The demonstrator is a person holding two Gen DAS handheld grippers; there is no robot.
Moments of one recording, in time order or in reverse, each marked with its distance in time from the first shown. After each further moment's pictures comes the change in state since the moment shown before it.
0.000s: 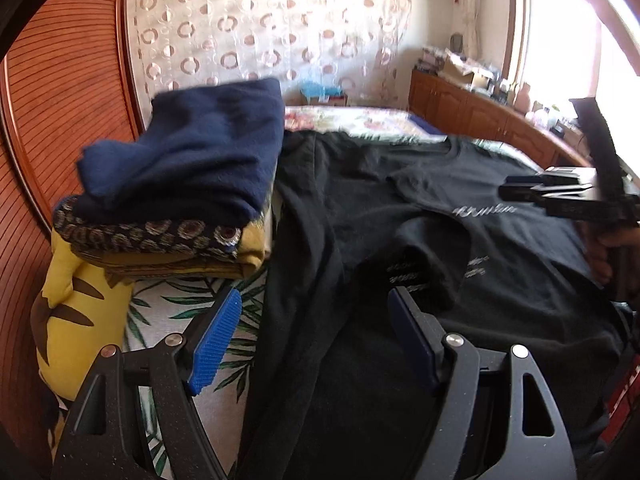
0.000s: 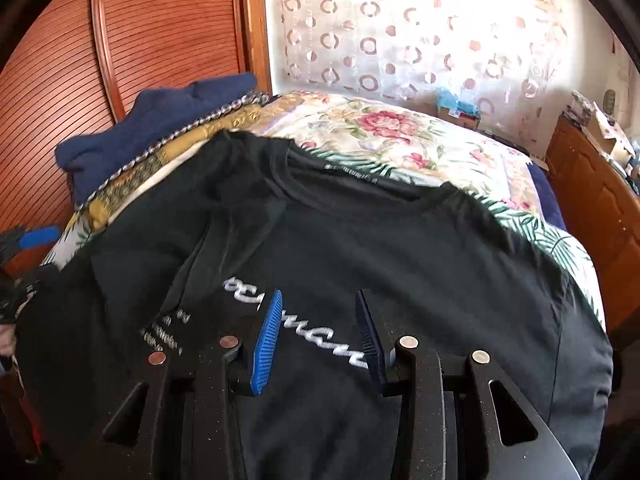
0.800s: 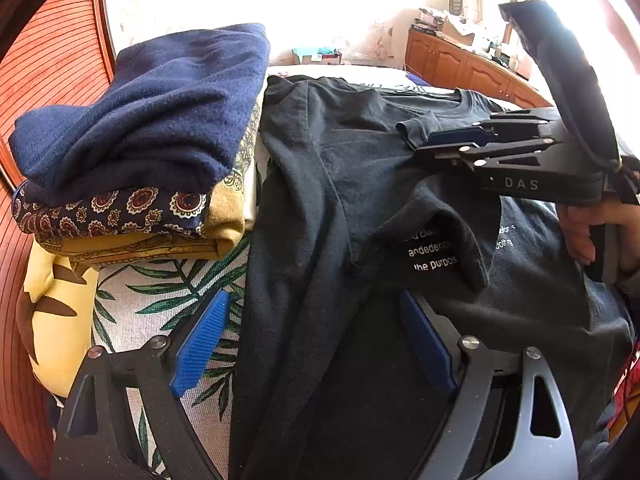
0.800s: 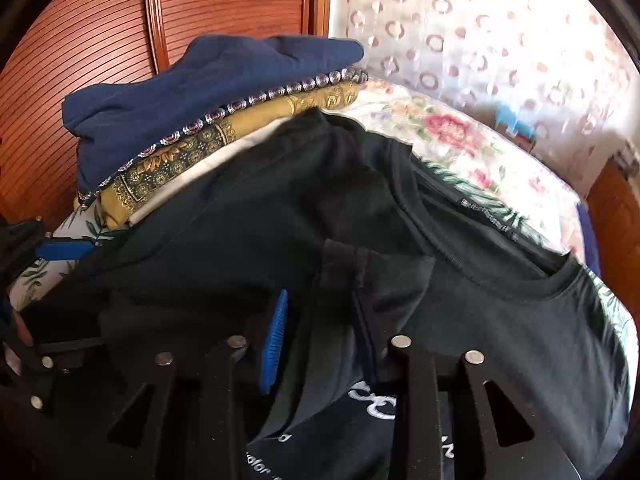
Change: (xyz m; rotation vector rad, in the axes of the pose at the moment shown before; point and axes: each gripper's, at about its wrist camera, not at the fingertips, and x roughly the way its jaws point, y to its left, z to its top) left arm 0.031 -0.002 -0.004 0.022 0.142 -0.025; right arm 0.084 0.065 0.048 -0.168 0.046 0.071
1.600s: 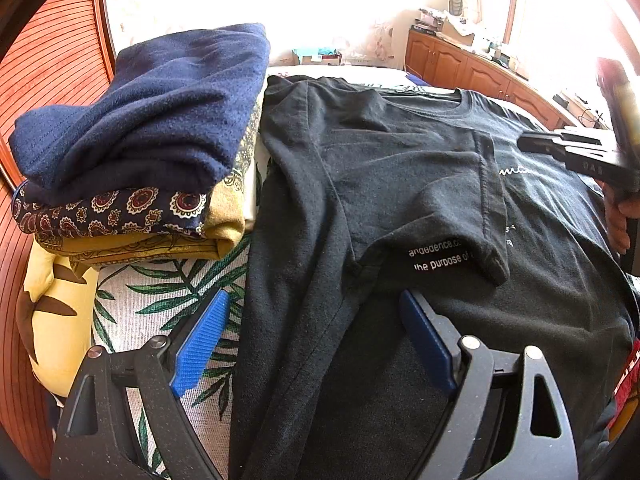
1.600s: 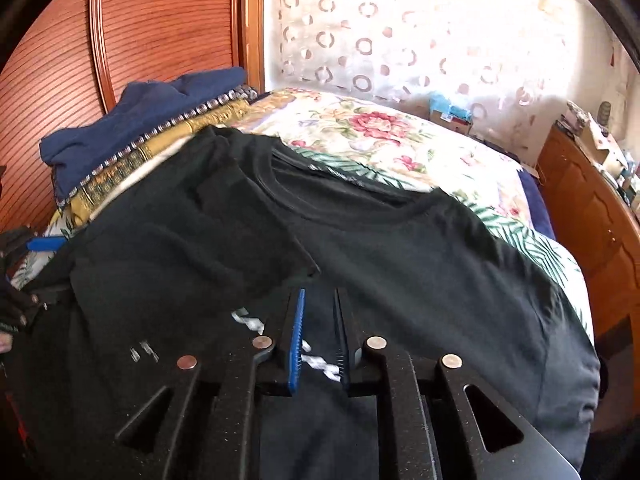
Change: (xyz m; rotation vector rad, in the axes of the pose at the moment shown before) left arm 0.001 0.001 0.000 0.000 0.000 0.000; right arm -0.052 -0.061 -0.061 0.157 -0.045 -0.145
